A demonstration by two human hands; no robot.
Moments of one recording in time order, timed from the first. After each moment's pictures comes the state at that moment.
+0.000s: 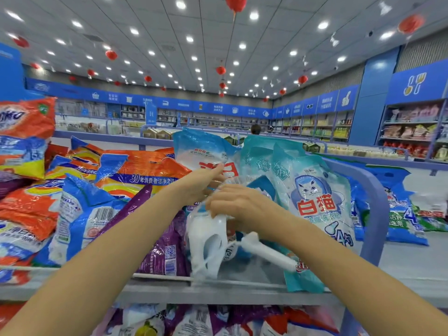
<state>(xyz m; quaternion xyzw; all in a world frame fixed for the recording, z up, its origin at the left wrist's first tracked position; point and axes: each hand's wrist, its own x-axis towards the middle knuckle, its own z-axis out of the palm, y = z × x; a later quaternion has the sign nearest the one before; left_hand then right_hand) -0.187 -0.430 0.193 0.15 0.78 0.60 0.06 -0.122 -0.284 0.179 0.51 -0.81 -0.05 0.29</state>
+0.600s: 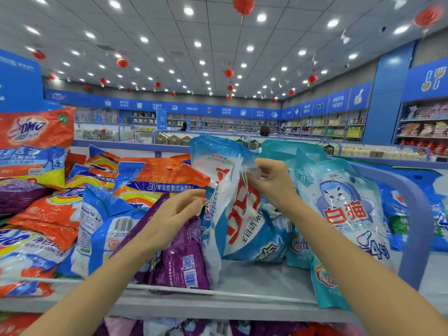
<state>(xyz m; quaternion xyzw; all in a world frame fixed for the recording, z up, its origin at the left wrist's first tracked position) -0.162 -0.519 0.131 0.27 0.79 0.54 -0.14 -0.190 -0.287 0.191 0.34 -0.74 0.46 0.34</state>
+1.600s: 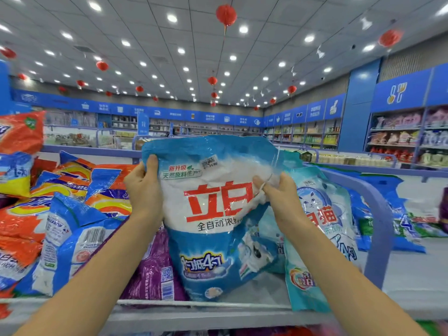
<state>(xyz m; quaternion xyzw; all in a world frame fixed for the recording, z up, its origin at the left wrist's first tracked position) -0.196 -0.481 0.184 0.08 0.50 0.77 -0.38 -0.159 -0.259 0.186 0.13 -0.67 0.66 0.30</state>
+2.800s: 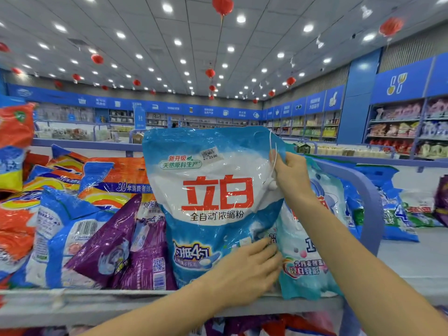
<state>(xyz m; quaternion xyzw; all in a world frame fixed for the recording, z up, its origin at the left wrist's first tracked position) -0.120 -0.366 0.091 0.52 0.68 -0.25 -0.44 -0.162 -0.228 0.209 0.06 -0.74 0.52 0.41</state>
